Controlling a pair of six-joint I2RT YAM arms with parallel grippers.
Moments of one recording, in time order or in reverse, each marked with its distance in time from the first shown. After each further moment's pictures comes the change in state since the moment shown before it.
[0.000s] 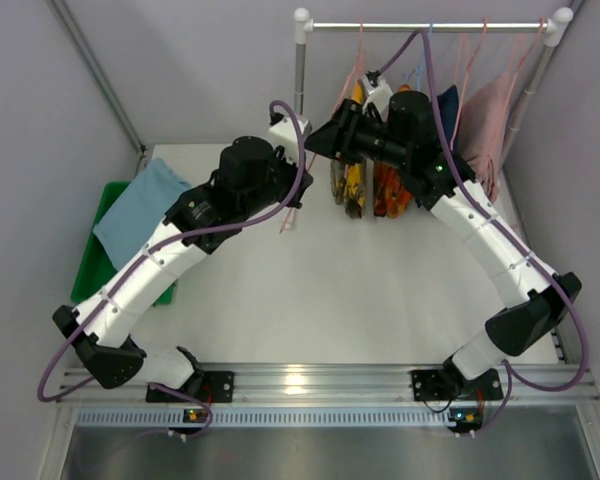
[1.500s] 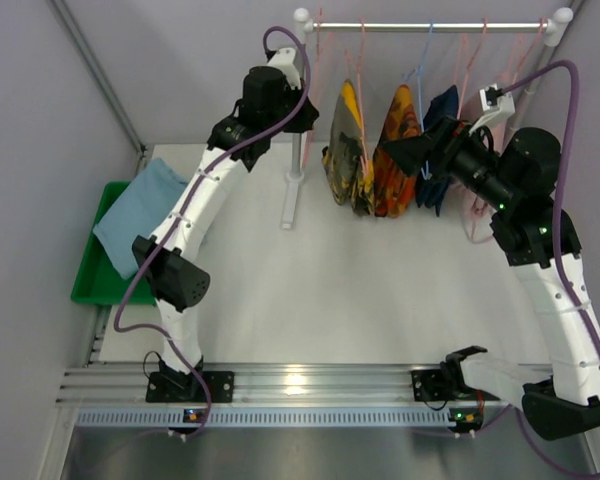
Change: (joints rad) left arm 0.287 0.573 0.574 0.041 0.138 -0.211; right arm -0.289 -0.472 -0.261 -0.042 -0.006 -0.236
